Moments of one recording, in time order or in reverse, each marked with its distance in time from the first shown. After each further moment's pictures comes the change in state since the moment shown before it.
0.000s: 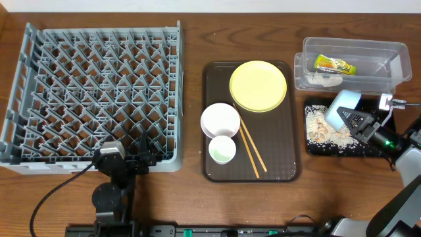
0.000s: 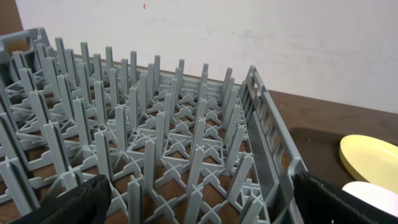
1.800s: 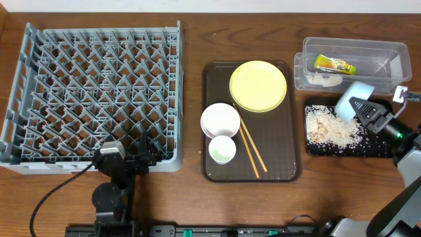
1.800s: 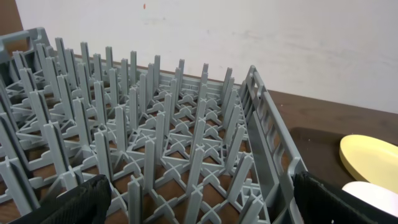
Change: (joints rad) left arm 0.000 0.000 0.000 0.000 0.000 0.000; right arm -0.025 -0.001 -0.007 0.363 -0.009 0.398
